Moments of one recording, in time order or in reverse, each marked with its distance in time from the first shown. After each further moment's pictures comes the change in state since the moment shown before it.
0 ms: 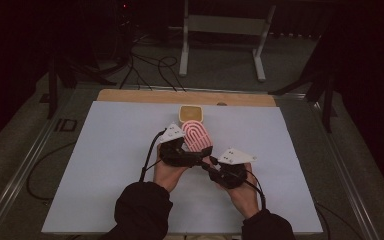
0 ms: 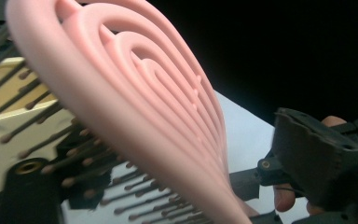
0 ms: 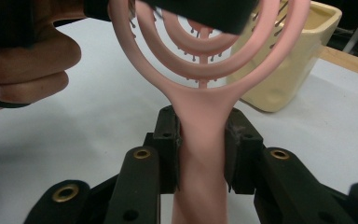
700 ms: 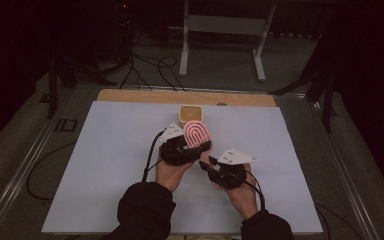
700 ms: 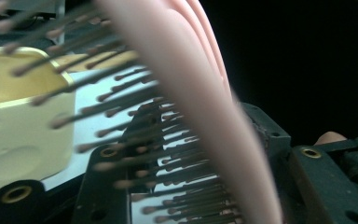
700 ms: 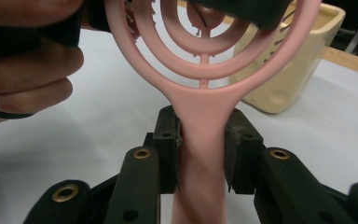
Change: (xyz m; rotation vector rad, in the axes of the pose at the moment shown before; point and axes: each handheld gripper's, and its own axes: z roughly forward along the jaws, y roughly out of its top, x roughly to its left) left arm 0.001 -0.001 0.002 -0.018 -0.002 -0.072; right arm 0.001 -0.001 0.001 -0.007 0.004 0.009
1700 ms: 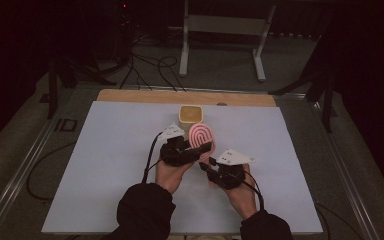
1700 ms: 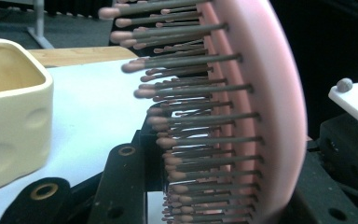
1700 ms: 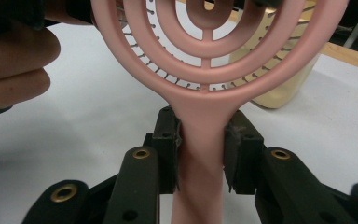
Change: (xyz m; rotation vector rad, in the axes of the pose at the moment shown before) left arm 0.000 -0.001 -0.002 0.009 -0.074 -0.034; right arm -0.001 -0.005 0.005 0.010 -0.010 0.000
